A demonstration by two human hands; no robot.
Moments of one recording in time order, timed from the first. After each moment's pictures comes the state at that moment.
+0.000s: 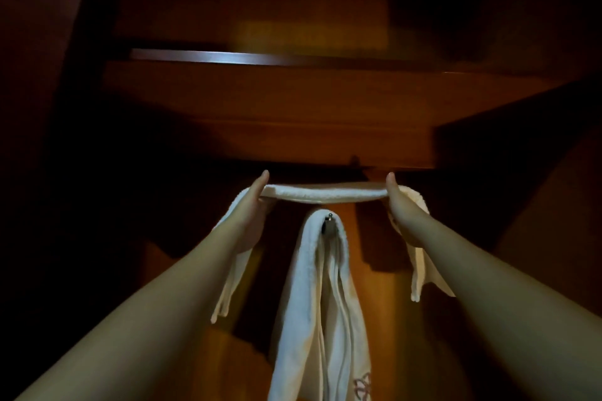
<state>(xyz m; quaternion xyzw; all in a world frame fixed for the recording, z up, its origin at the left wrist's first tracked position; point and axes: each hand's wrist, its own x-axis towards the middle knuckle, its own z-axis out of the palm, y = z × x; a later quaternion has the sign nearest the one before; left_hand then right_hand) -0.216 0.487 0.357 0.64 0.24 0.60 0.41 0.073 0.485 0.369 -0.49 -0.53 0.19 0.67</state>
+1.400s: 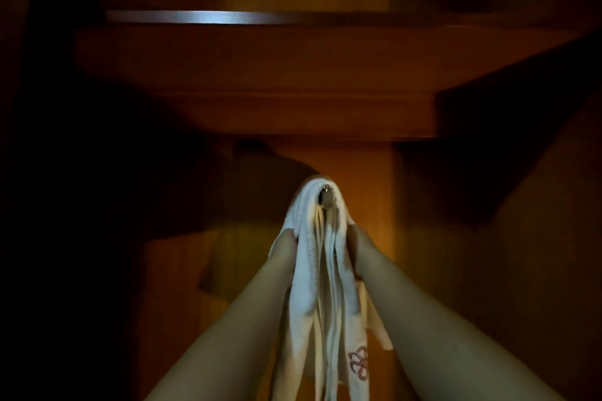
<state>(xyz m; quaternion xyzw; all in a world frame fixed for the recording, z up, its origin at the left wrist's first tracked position) -0.146 0.506 0.258 0.46 0.40 0.59 0.53 0.008 0.531 0.264 -0.45 -0.48 0.45 0.61</state>
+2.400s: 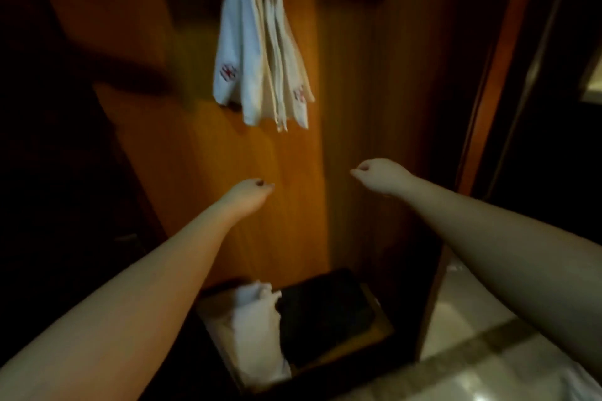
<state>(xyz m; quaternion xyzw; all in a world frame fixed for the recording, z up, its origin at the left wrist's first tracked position) -0.251 0.215 0.033 0.76 0.56 0.15 0.29 0.027 0.155 0.020 -0.78 -0.58 0.14 0.20</state>
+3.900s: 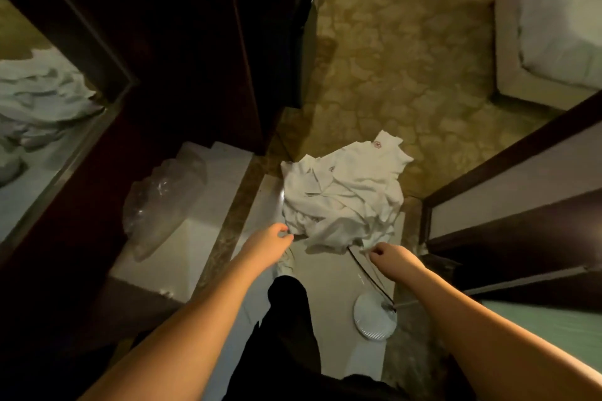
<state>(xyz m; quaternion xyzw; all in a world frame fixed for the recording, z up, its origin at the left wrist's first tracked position) 0.578 -0.096 -0.357 0.86 0.20 -0.32 0.34 0.621 -0.382 -0.389 -0.90 0.02 0.41 0.14</state>
